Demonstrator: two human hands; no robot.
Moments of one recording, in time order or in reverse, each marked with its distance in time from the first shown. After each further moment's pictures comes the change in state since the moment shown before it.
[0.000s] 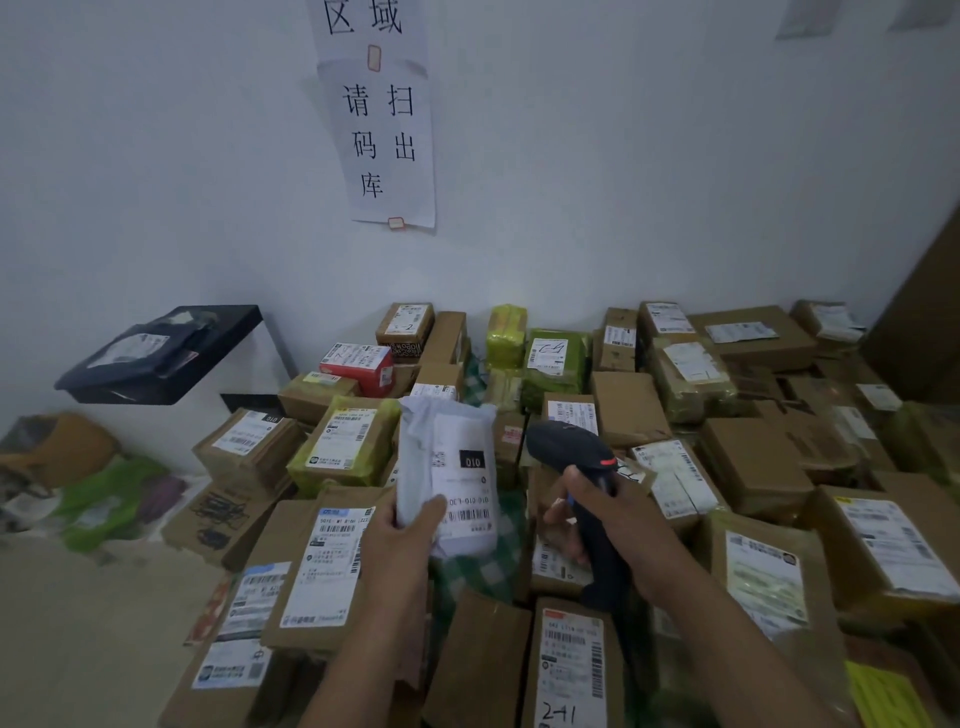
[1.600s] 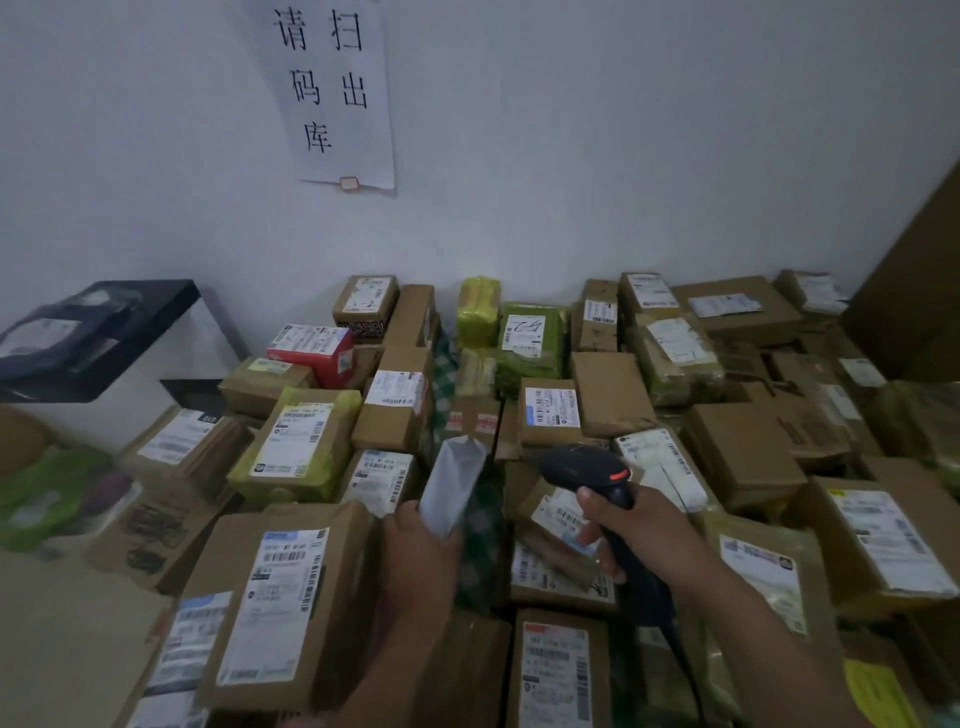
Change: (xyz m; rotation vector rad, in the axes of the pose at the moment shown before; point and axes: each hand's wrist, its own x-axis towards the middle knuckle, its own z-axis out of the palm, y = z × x) left_hand 0.056 -0.070 0.056 0.858 0.063 0.135; right_hand 0.041 0.015 -0.045 -0.312 0.065 0.150
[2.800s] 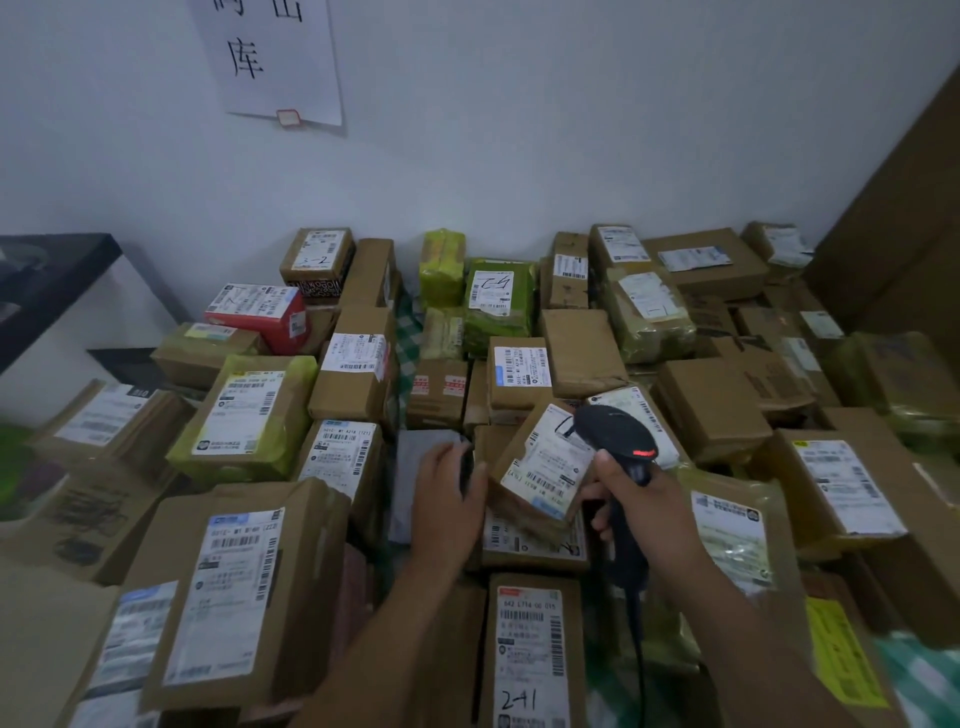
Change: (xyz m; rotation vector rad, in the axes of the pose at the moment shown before) left_hand 0.007 0.029 0.044 -0.191 -0.194 0.290; right_hand 0.012 0.043 0.002 0.214 0.382 0.088
